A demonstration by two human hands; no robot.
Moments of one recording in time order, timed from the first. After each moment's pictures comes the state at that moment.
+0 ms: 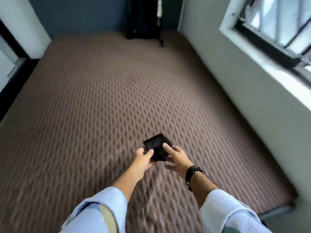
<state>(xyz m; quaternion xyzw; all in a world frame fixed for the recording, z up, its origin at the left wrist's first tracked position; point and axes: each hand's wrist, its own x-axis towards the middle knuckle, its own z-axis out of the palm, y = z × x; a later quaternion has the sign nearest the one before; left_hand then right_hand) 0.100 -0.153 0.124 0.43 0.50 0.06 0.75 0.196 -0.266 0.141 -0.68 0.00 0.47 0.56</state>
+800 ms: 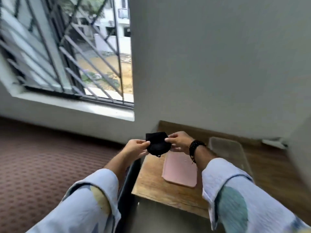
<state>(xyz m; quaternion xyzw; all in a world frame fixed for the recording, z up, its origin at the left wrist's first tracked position) 0.102 -0.630 0.420 0.68 -0.02 -0.30 0.67 0.045 -0.833 0.450 -0.74 0.25 0.08 0.62</state>
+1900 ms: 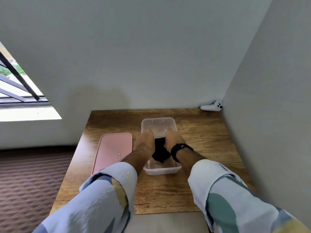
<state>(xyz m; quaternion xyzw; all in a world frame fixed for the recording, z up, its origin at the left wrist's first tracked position) -0.013 -0.958 0.383 0.92 -0.30 -0.15 0.18 -0.081 -1.063 0.375 -0.91 0.37 0.03 0.20</state>
